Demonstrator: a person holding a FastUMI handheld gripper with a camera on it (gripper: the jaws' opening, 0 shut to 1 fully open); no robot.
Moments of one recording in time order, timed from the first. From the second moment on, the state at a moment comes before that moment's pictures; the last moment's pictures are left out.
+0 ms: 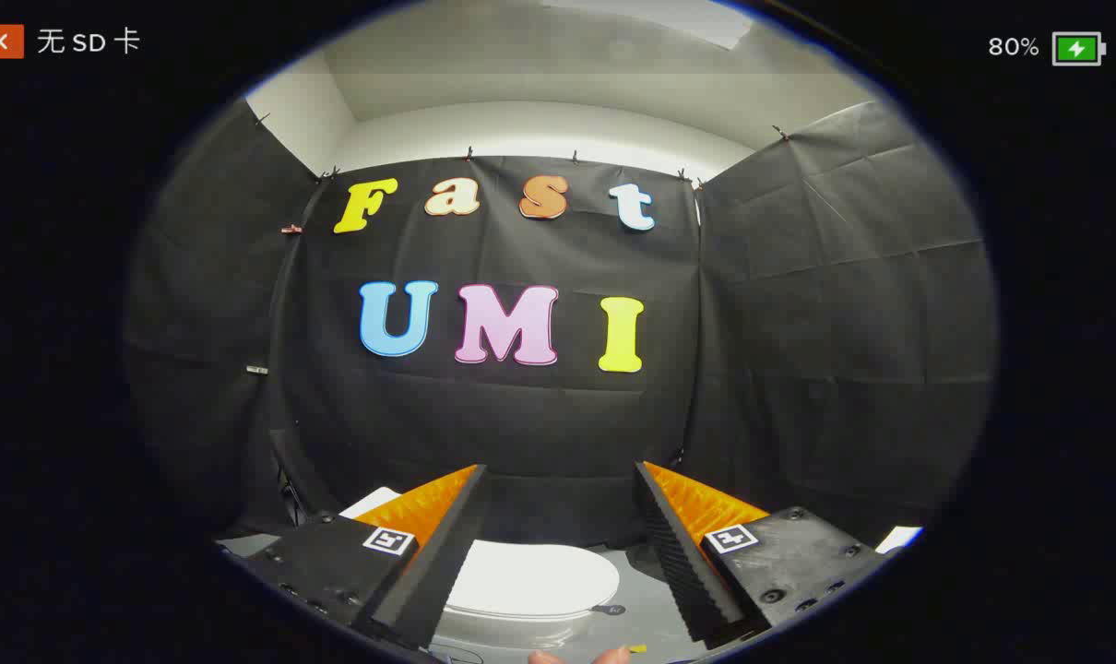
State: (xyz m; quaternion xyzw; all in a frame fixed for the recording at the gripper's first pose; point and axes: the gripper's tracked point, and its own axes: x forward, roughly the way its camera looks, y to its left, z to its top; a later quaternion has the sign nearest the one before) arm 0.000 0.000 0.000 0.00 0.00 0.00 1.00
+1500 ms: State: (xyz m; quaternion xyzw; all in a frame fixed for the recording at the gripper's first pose) arm 0.021 -0.008 -0.023 -0.01 -0.01 0.01 1.00
